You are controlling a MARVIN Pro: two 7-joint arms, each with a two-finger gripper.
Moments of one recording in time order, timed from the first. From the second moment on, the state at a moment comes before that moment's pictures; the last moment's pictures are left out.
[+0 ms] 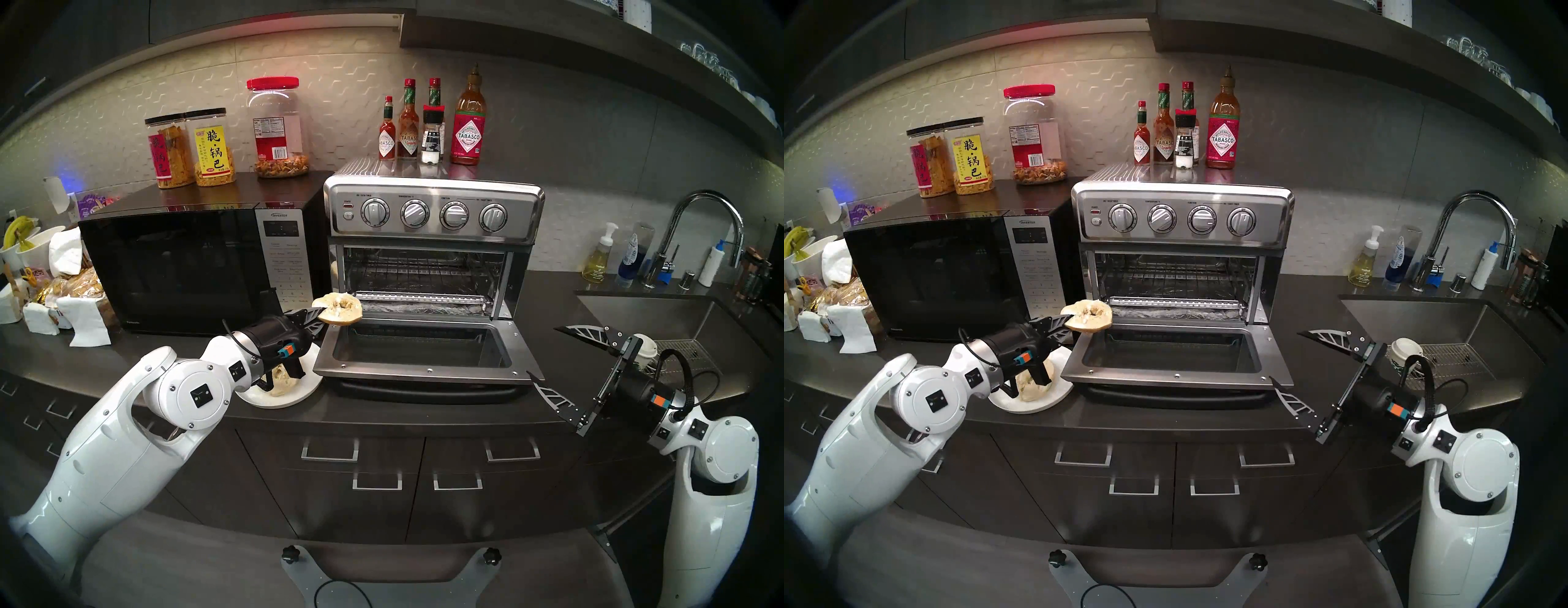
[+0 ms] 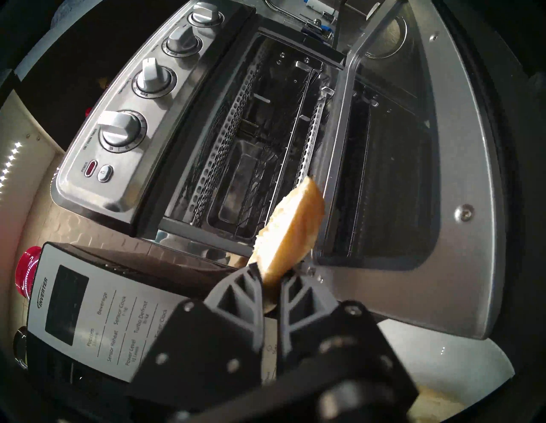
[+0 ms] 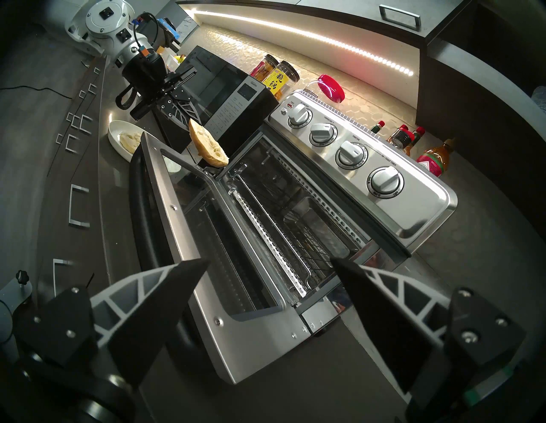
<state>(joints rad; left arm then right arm) 1.56 -0.76 -1.35 -2.05 0.40 0.12 -0.34 -1.89 -1.39 2.15 -2.21 -0.05 -0.26 1.13</state>
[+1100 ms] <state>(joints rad) 1.34 -0.95 -1.18 -1.96 0.43 0.20 -0.37 -1.89 -1.39 2.15 -2.21 -0.05 -0.26 1.13</state>
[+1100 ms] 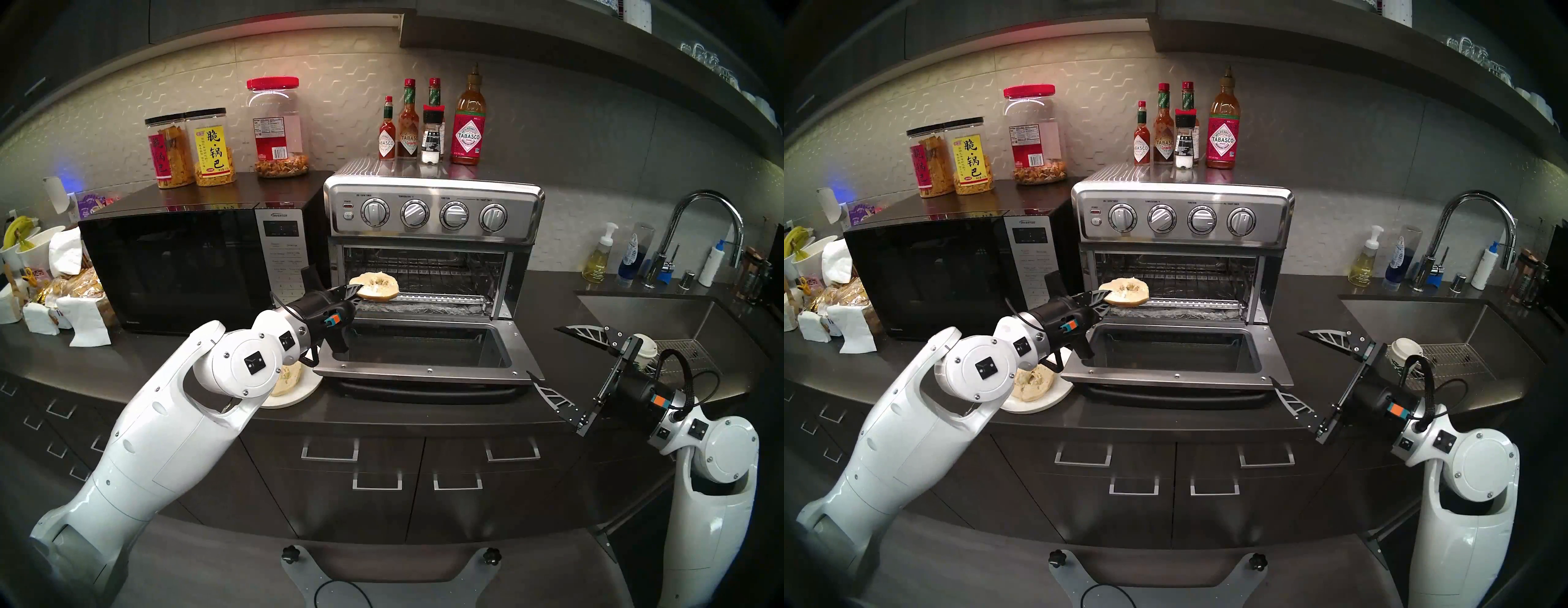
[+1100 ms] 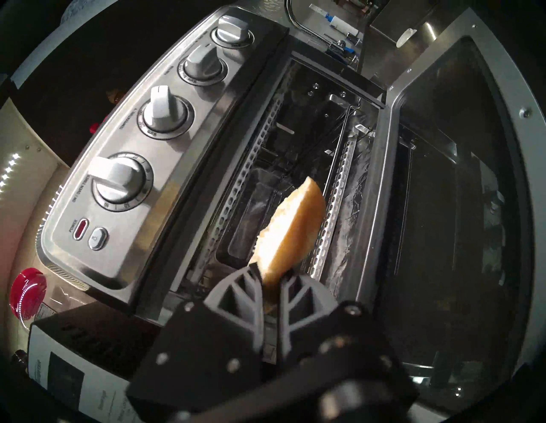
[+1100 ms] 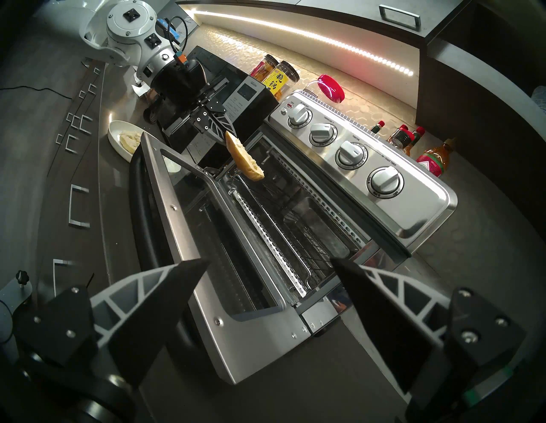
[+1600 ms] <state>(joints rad) 1.30 -1.00 -1.17 -1.85 0.41 0.18 -0.33 -1.89 -1.39 2.15 -2.21 -0.05 -0.26 1.13</state>
